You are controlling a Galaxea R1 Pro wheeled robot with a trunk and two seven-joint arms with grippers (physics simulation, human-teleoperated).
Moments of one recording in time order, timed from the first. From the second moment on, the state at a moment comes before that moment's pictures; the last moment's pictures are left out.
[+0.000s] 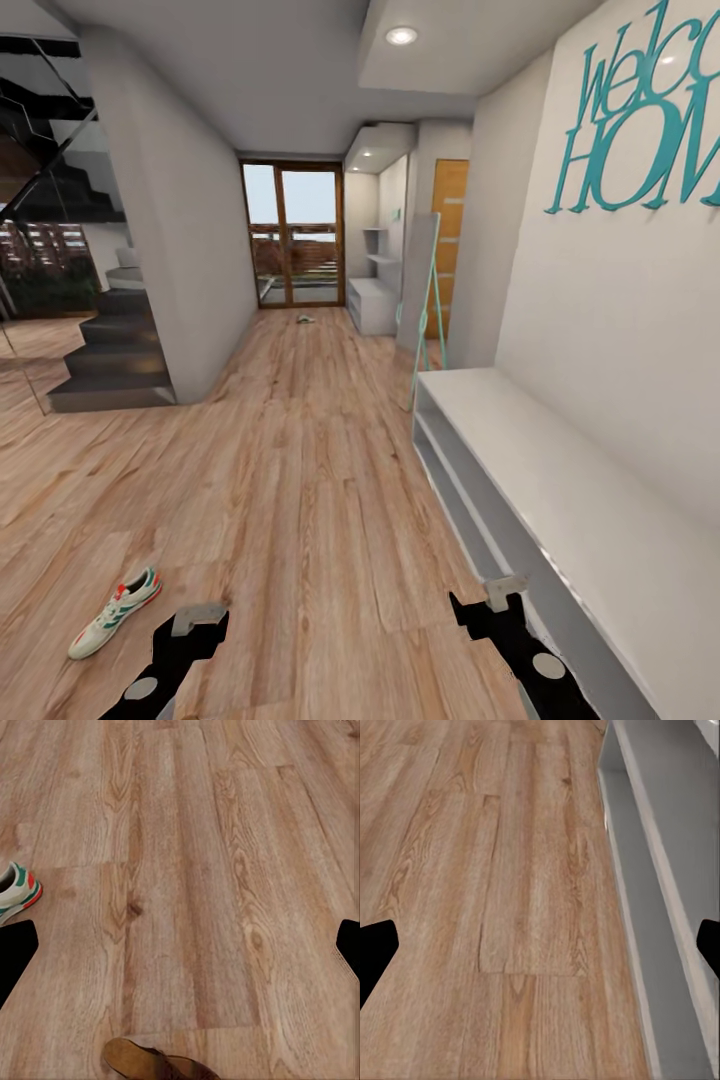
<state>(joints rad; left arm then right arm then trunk) -0.45 0.12 0.01 -0.30 0.06 -0.30 -0.01 -0.27 -0.03 0.00 -0.85 0.13 -0.02 0.13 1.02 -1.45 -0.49</state>
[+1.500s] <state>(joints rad) -0.45 0.12 0.01 -0.30 0.06 -0.30 -0.01 -0.27 -0.05 0.00 -0.85 0.13 -0.02 0.13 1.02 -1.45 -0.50</state>
